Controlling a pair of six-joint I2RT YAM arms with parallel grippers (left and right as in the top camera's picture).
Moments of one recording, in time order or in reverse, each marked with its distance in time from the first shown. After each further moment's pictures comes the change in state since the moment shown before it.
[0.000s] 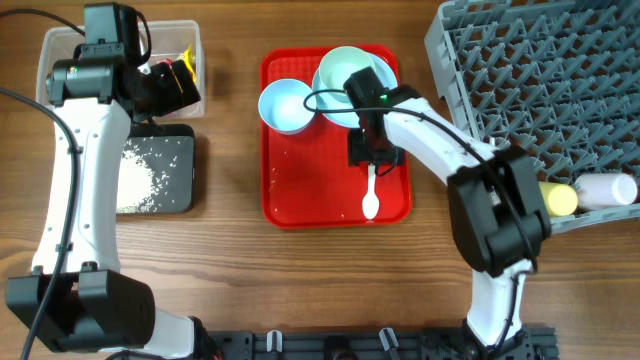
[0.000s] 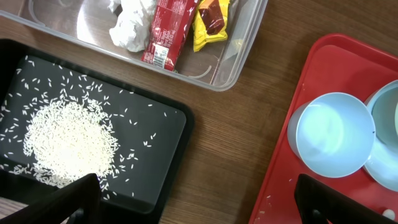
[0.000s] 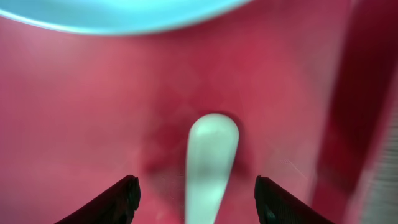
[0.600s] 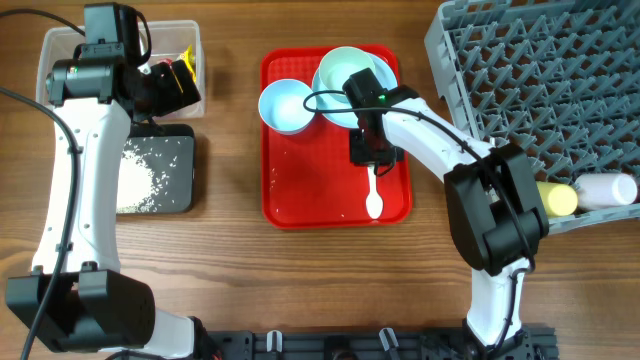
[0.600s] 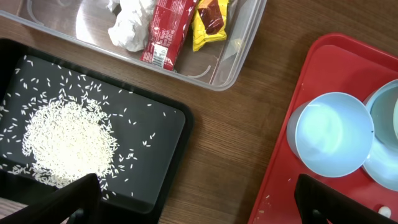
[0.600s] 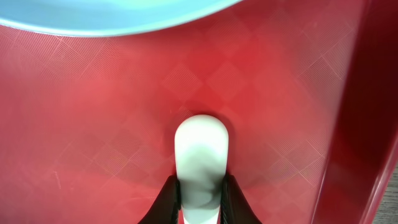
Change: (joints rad) left arm 0.000 0.000 0.000 0.000 0.003 0.000; right arm 0.000 0.009 0.005 0.004 -0.005 0.002
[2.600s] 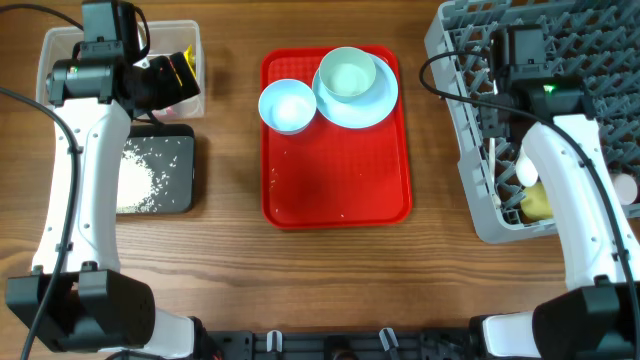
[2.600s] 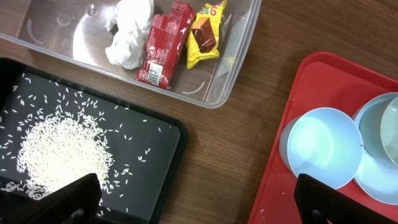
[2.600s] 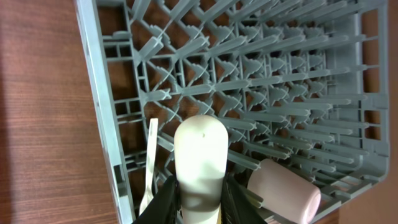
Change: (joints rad) left arm 0.000 0.000 0.000 0.056 0.001 0.000; right arm -0.372 -0.517 -0.011 -0.177 0.431 -0.538
